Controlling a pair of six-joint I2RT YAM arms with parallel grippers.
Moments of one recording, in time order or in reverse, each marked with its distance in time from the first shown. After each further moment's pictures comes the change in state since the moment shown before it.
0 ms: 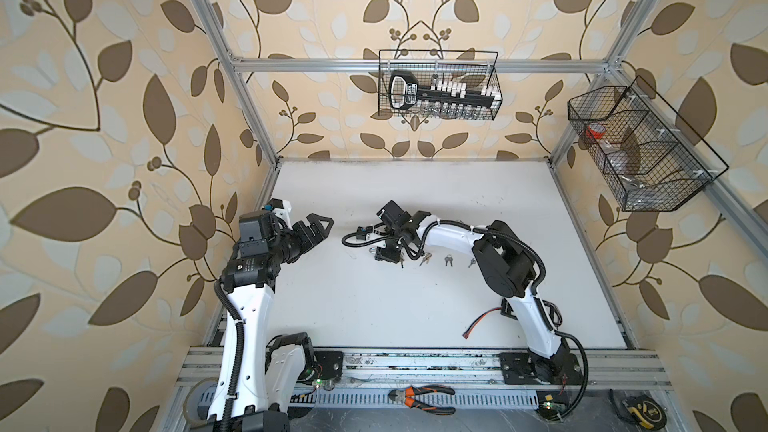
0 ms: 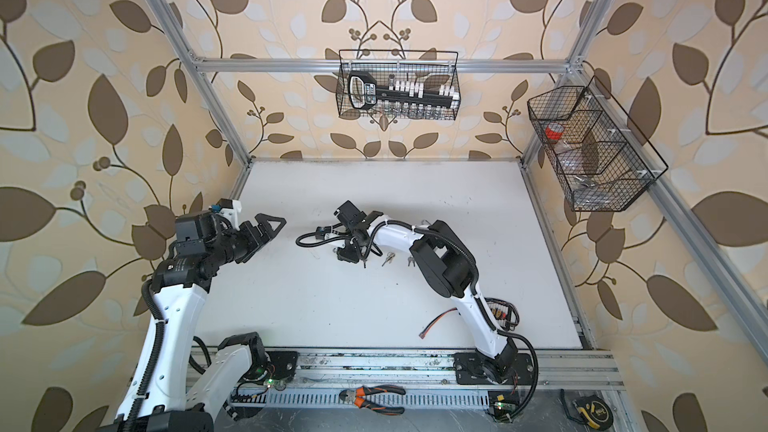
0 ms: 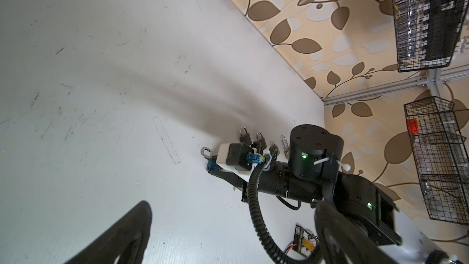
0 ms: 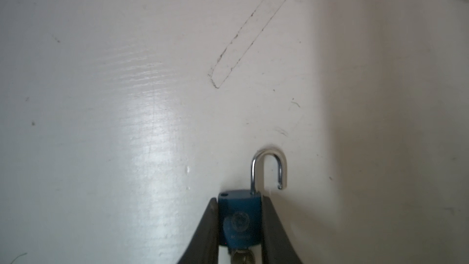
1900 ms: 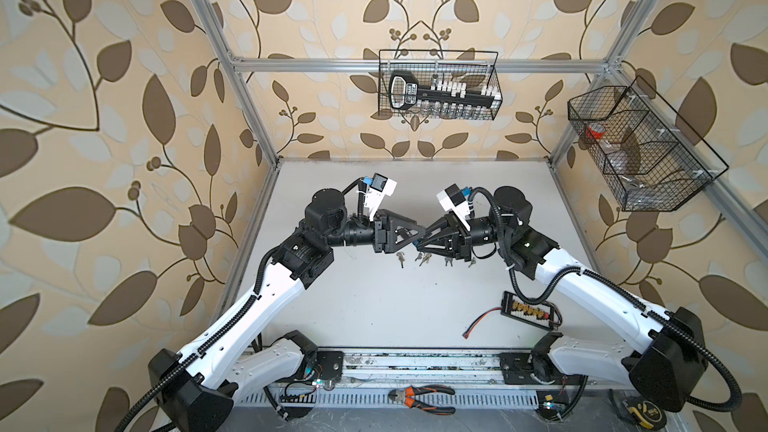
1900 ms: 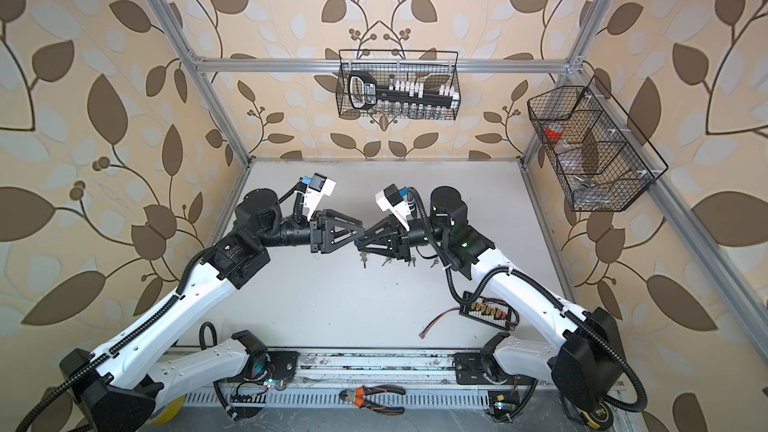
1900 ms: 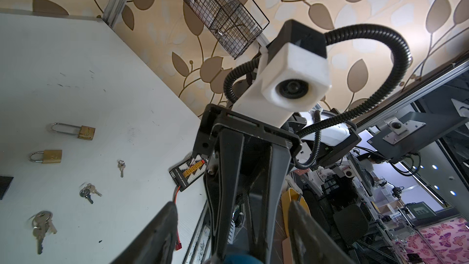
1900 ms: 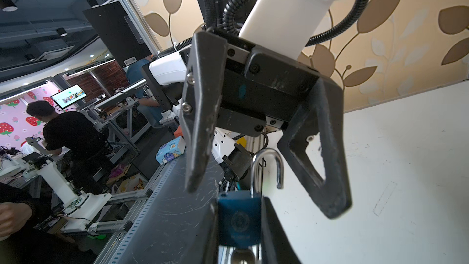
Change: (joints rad) left arm -0.785 0.180 0.116 0.632 0.272 -0.126; right arm -0.202 -1.012 -0.717 0.719 -0.818 0.834
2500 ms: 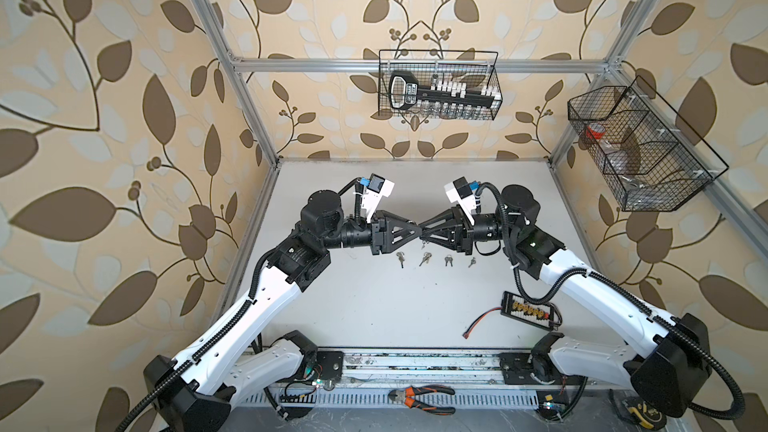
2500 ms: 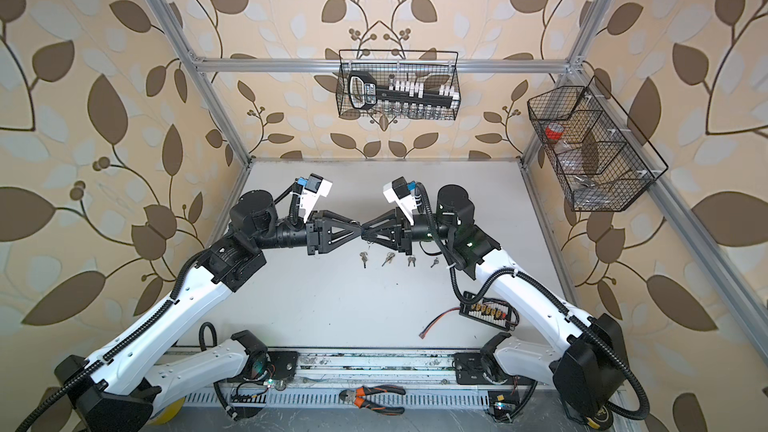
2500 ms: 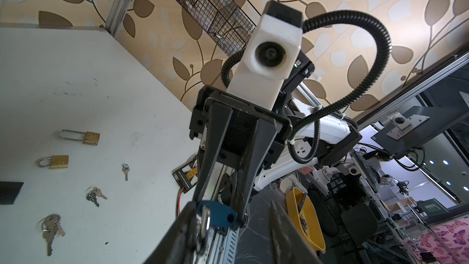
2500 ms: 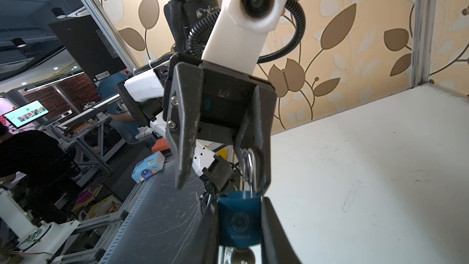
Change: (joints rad) left arm 0.000 -0.032 0.001 -0.026 -0.014 0.037; right arm -0.035 -0.031 0.000 0.002 0.100 0.005
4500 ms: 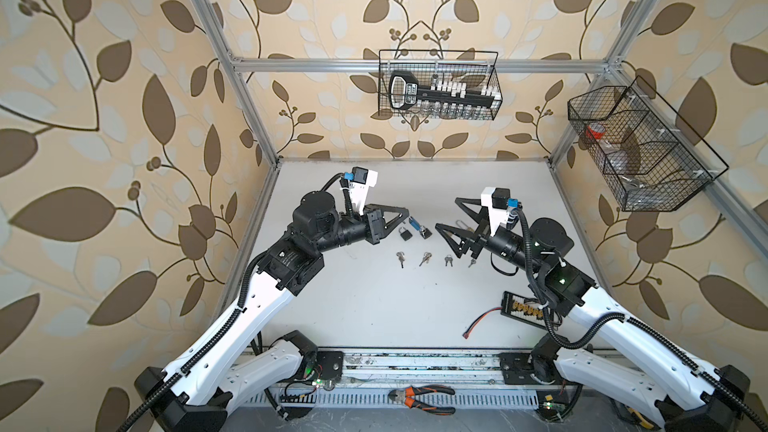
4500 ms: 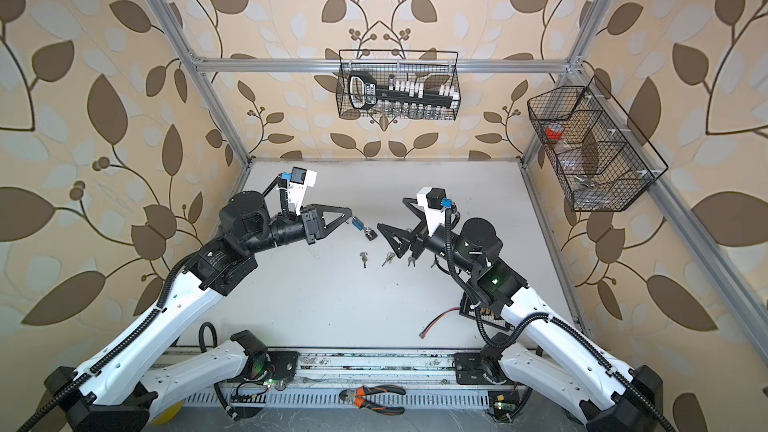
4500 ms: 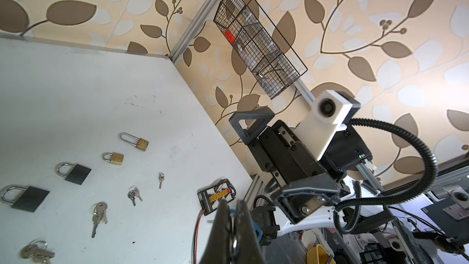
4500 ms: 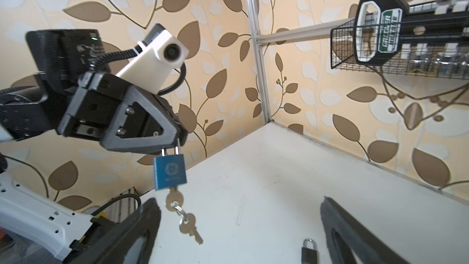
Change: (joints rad) left arm -0.006 -0.036 0.038 -0.071 -0.284 -0.097; right arm 0.045 -0.301 -0.197 -0.029 0.722 -0.120
